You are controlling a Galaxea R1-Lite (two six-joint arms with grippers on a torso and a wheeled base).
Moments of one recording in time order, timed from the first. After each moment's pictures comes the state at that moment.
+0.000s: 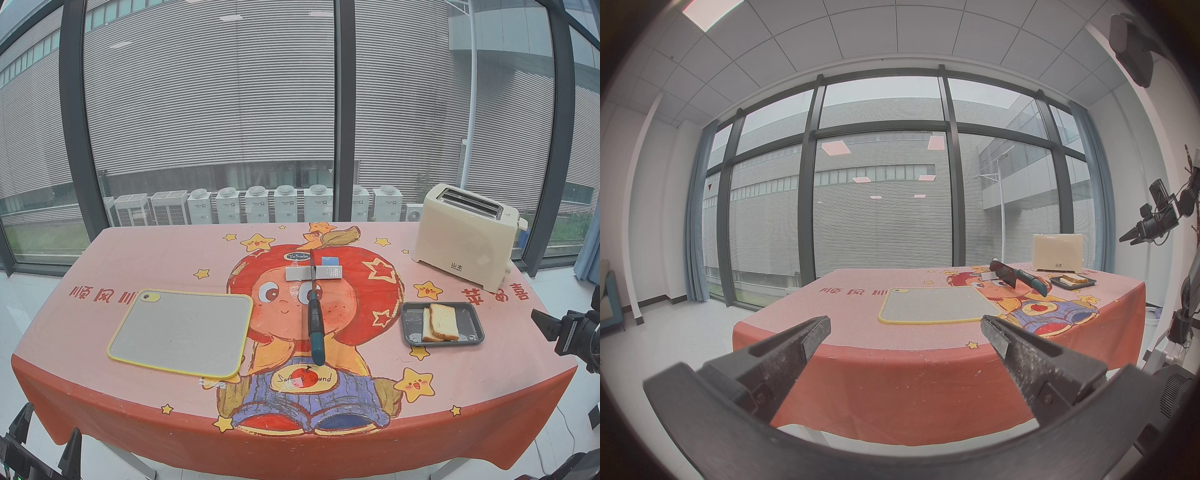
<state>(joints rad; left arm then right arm) 0.00 0.05 -0.02 0.00 -0.01 0.01 0.11 1.06 -0.34 -0.31 -0.16 0.16</state>
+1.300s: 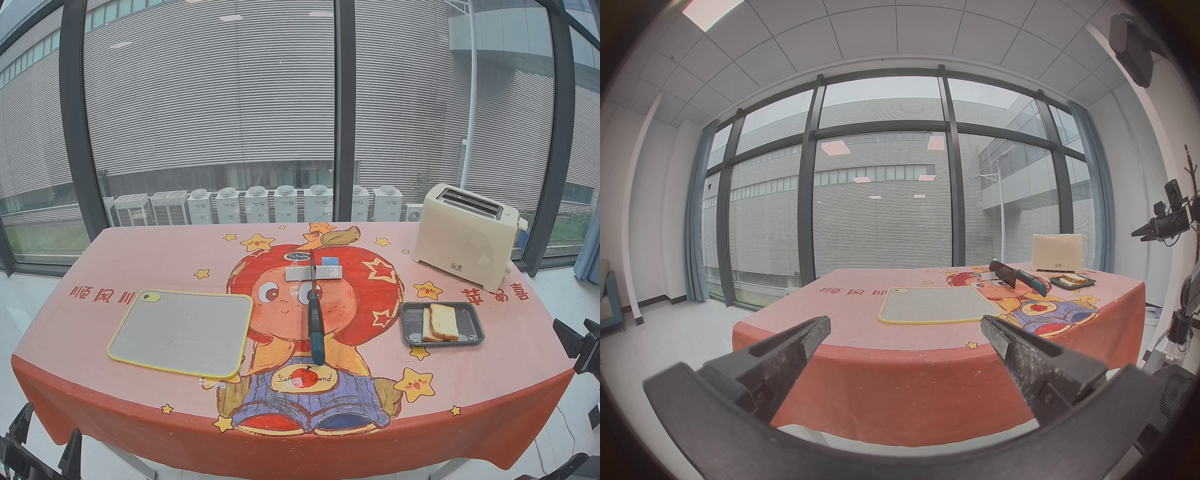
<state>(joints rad) 0.00 0.05 -0.02 0.00 -0.01 0.01 0.00 0.84 -0.24 -0.30 -0.06 0.14</state>
